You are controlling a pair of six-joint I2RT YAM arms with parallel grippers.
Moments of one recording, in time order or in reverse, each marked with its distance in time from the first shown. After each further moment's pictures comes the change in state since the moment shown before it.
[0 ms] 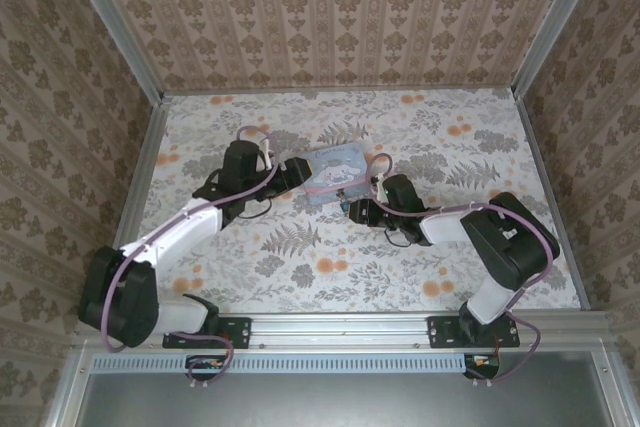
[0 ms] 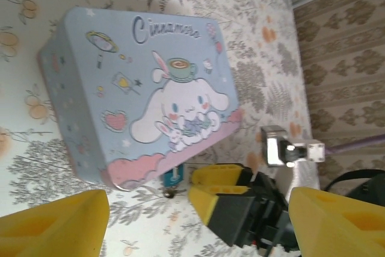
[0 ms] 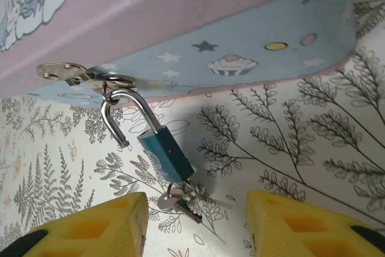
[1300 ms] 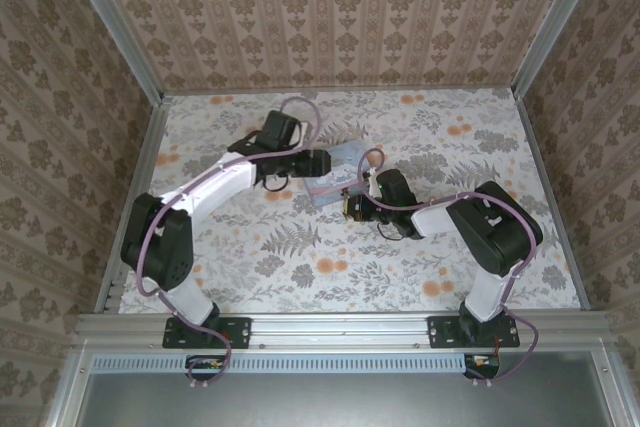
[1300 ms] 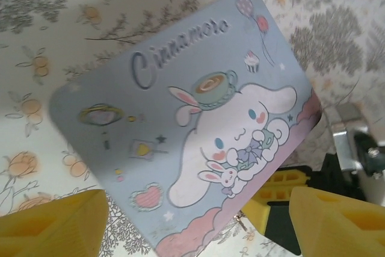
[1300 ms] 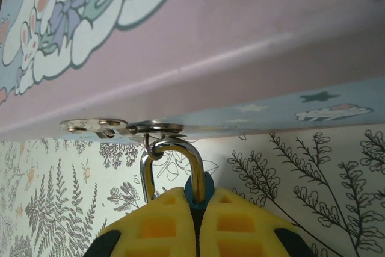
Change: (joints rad) left arm -0.124 0.357 0.460 -0.388 -0.209 0.377; right arm -0.005 0.103 0.069 0.071 -0.047 0.006
